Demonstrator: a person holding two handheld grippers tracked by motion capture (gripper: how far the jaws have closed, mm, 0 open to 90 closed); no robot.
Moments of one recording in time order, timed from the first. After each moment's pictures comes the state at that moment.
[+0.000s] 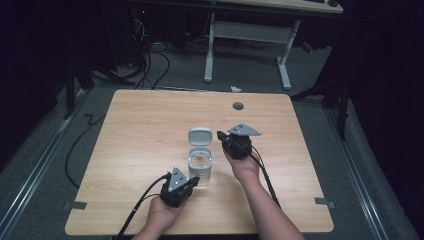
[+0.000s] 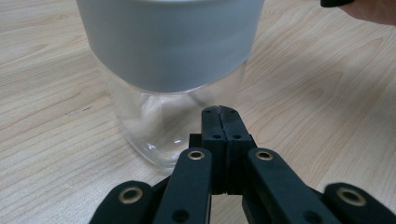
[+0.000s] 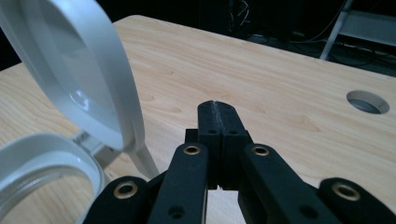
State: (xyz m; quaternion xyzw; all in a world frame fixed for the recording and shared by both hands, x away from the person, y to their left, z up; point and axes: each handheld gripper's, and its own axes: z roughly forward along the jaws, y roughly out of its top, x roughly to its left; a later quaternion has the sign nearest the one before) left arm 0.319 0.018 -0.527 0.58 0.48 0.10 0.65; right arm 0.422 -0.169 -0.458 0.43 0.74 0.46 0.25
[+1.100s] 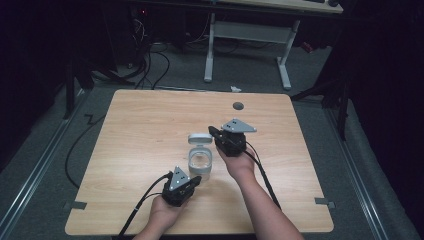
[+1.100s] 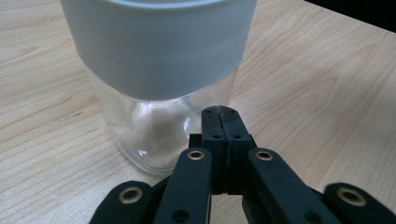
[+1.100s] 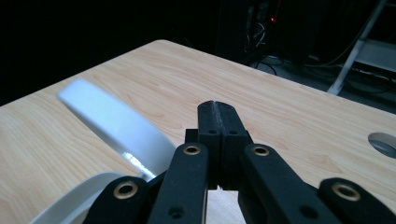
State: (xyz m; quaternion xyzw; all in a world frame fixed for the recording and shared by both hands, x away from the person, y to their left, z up) left arm 0.321 0.014 -0.526 0.58 0.48 0.09 0.66; right arm 0.413 -0.147 -0.428 0.39 0.74 0.49 0.25
